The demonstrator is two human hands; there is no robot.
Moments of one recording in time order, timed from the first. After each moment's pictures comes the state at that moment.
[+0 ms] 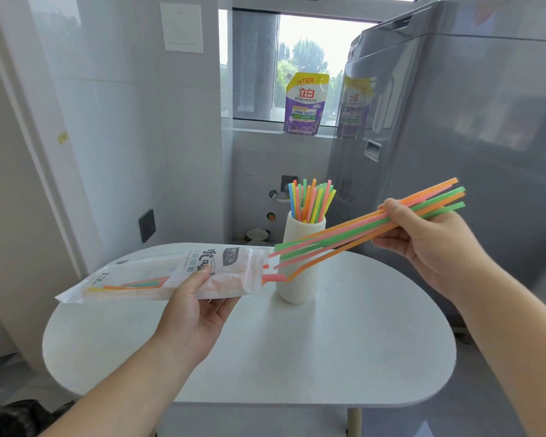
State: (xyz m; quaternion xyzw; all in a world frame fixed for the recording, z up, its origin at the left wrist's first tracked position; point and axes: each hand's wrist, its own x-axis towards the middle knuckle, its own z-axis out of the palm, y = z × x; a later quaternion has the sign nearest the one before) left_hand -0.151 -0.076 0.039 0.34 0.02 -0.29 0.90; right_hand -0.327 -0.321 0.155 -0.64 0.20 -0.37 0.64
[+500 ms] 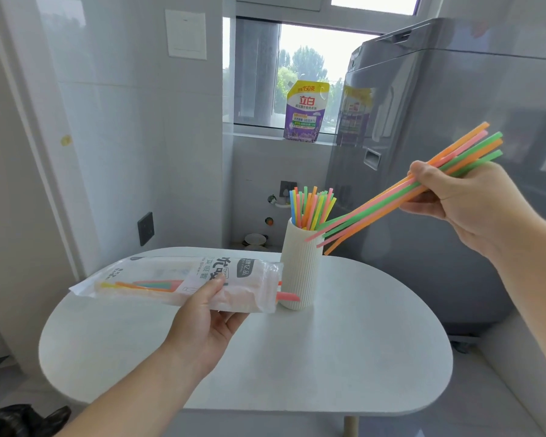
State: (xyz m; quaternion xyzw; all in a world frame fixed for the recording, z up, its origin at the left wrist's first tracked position) left_hand -0.160 -0.082 0.035 0.34 -0.01 -0.32 0.88; right_hand -0.331 -0.340 0.224 -0.70 0.24 -0.43 0.52
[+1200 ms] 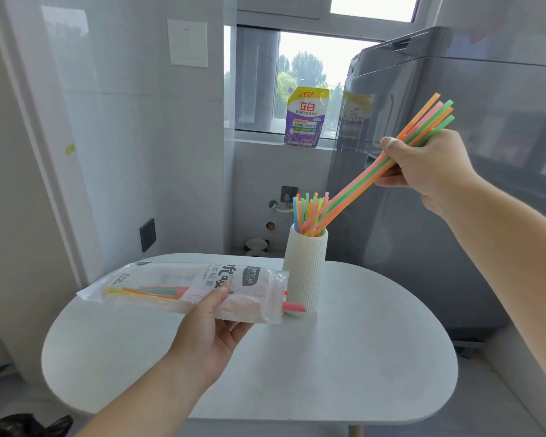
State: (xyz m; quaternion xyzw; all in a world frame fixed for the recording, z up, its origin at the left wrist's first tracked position) left_hand -0.160 -0.082 0.035 0.33 -0.01 -0.33 0.88; right_hand -0.276 -0.336 0.257 -0.72 0.28 -0.45 0.44
